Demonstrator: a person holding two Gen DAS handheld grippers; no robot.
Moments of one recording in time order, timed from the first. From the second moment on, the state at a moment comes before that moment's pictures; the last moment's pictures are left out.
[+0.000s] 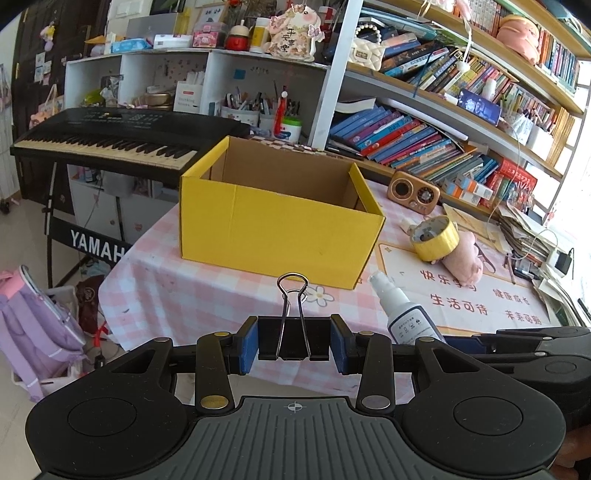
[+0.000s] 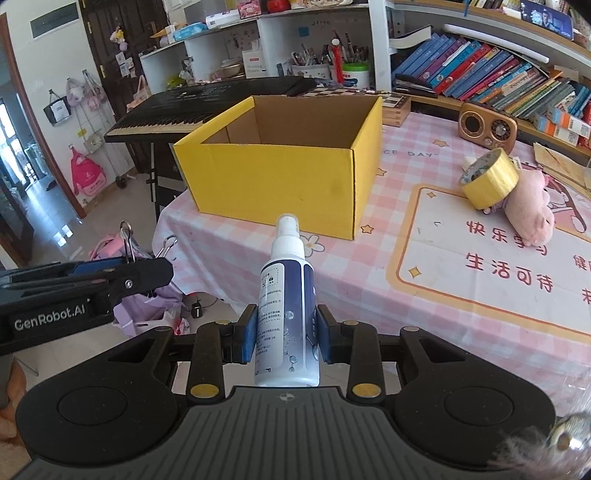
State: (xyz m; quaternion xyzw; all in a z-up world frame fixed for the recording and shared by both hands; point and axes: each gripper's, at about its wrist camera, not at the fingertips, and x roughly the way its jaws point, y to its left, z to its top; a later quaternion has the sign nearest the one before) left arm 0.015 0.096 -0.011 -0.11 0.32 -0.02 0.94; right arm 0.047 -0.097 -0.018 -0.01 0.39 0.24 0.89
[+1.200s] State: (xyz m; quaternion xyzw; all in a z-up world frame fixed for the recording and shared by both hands) left arm 0.177 0.109 0.049 -0.04 0.24 0.05 0.97; right arm 0.235 -0.050 0.043 0.00 0.32 0.33 0.89
